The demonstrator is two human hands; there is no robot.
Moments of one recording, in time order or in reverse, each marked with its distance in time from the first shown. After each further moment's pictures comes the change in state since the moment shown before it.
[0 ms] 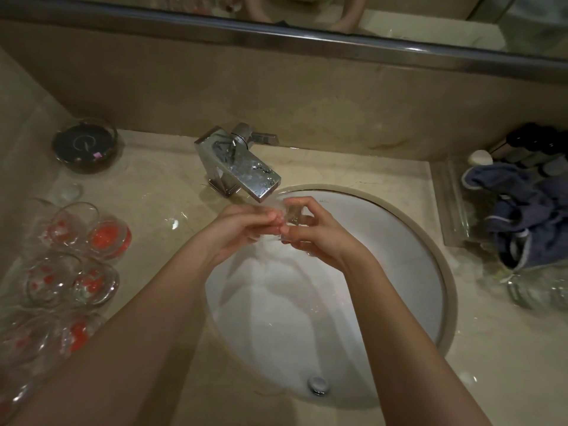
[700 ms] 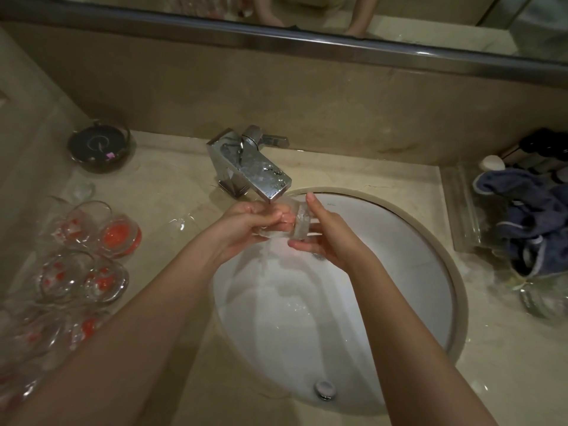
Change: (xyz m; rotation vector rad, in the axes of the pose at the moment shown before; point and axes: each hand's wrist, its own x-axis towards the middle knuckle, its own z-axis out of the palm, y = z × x) left_hand -0.001 0.004 -0.004 0.022 -0.061 0.025; right_hand 0.005 -0.002 0.004 0.091 0.097 0.048
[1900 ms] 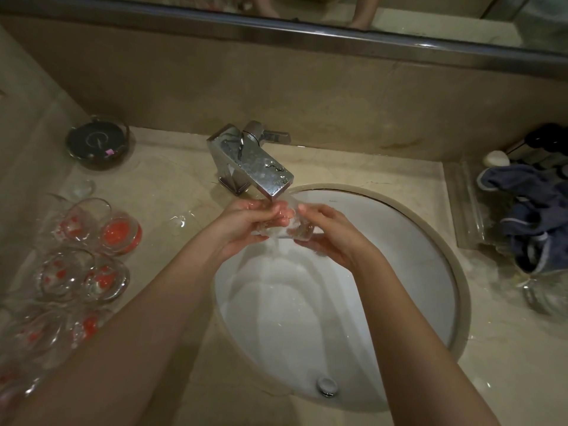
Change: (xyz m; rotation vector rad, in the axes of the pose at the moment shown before) left_hand -0.007 0.004 0.001 0.002 0.072 -0.067; right_hand 0.007 0.008 -0.005 0.036 0.007 0.016
